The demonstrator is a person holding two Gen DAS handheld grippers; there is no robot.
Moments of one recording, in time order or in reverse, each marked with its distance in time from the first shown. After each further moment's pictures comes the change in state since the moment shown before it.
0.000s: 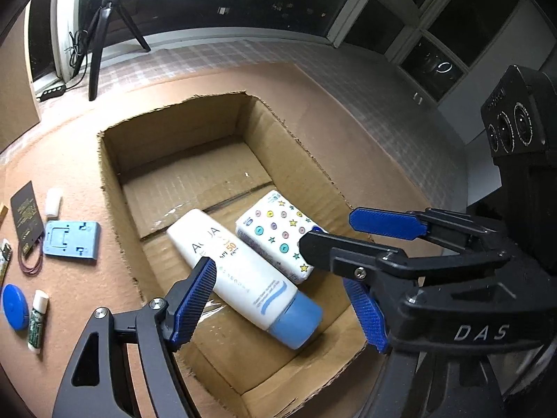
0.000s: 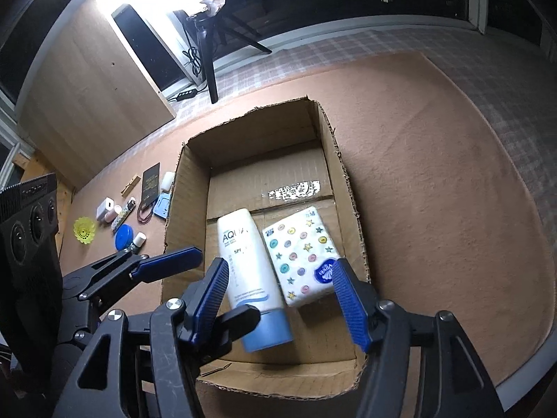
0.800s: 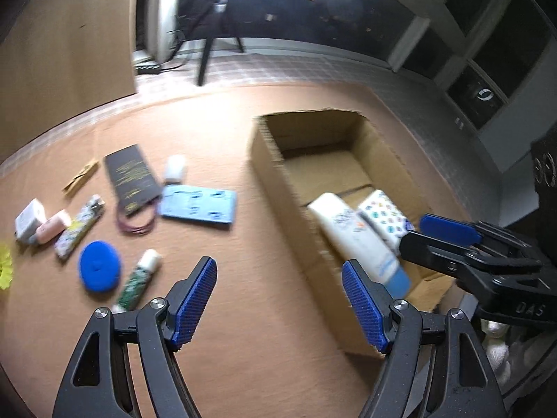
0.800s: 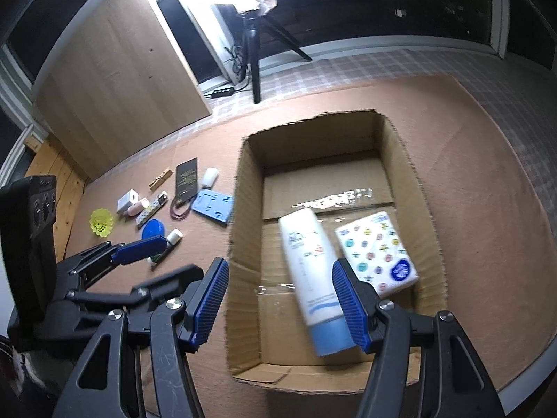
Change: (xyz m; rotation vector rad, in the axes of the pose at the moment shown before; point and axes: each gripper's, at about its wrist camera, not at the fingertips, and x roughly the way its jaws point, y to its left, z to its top) left arm -0.076 0.104 -0.034 -0.138 -0.043 0.154; right arm 0.001 0.074 -0.014 -0.063 -0.045 0.008
